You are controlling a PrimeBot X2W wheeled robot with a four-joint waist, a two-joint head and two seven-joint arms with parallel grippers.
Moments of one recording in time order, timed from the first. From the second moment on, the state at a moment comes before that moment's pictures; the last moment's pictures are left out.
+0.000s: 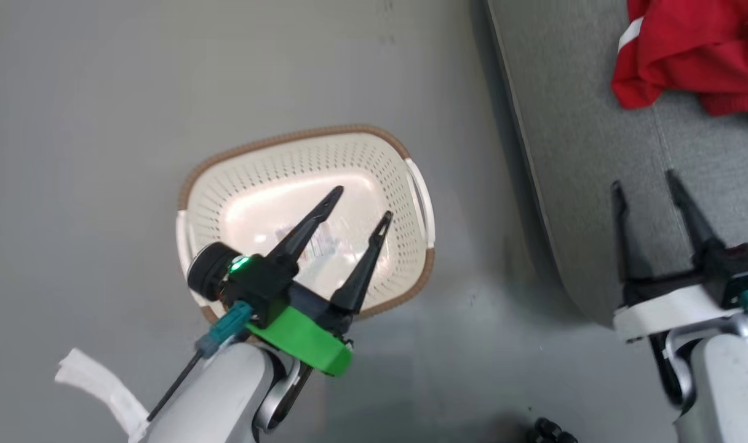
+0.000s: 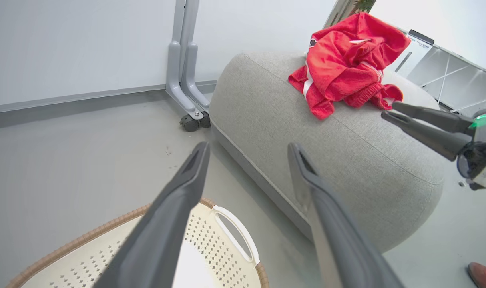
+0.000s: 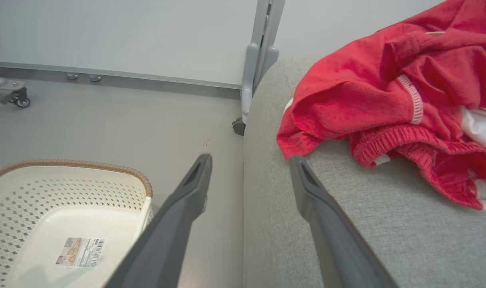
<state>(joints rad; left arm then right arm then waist) -0.43 0.24 -0.71 0.14 -0.46 -0.03 -0.26 -0.21 -0.13 -0.07 0.08 0.05 0.13 -0.26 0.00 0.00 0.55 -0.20</state>
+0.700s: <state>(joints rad) 0.08 0.06 -0.16 0.13 -0.30 -0.07 -0.26 0.00 -0.06 0.10 0.11 0.10 0.13 -0.26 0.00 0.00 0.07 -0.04</state>
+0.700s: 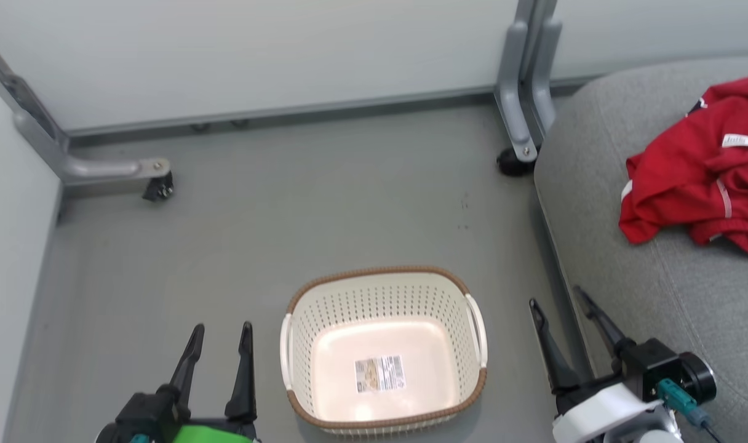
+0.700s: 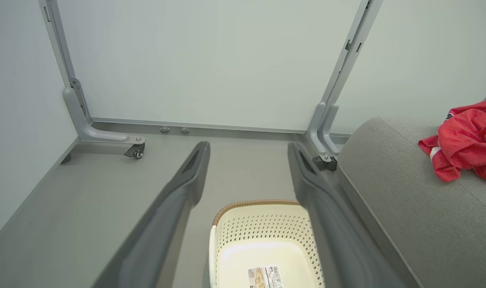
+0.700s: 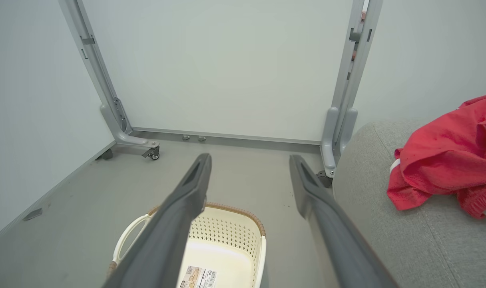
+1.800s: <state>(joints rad) 0.25 0.05 -0.11 0.14 -0.25 -0.07 -0.26 0.14 -0.04 0.07 0.11 0.08 0.13 -0.26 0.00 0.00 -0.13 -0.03</state>
